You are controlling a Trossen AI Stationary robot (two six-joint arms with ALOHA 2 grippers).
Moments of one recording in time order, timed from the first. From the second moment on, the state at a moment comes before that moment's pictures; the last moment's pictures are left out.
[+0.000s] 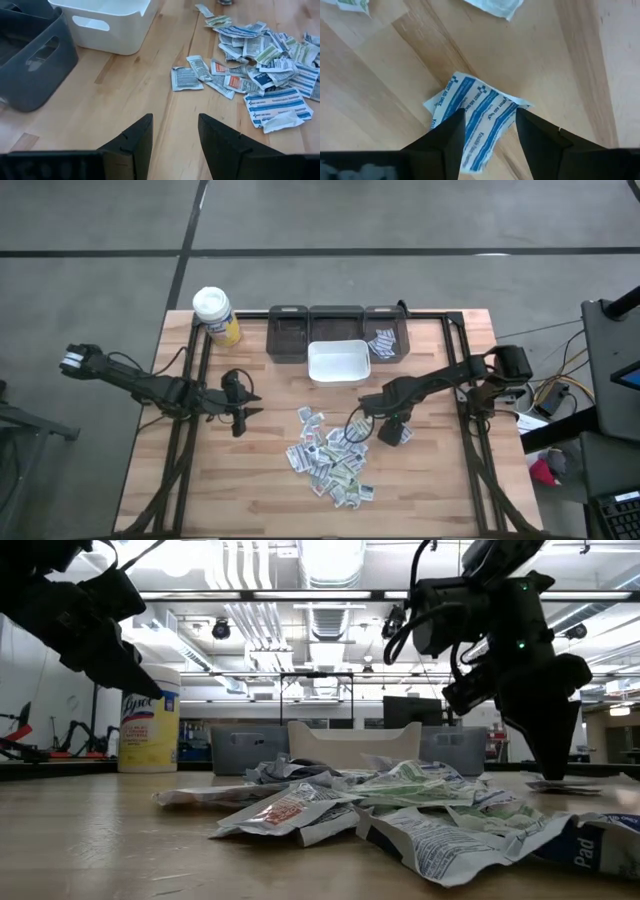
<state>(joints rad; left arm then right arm) -0.28 0.68 0.32 -0.26 -0.40 -0.38 0.09 1.70 0.96 -0.93 -0.09 0.62</state>
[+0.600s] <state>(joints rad) -0.28 0.68 0.32 -0.25 -0.41 -0.38 0.11 1.54 0.92 -0.98 -0.11 0.72</state>
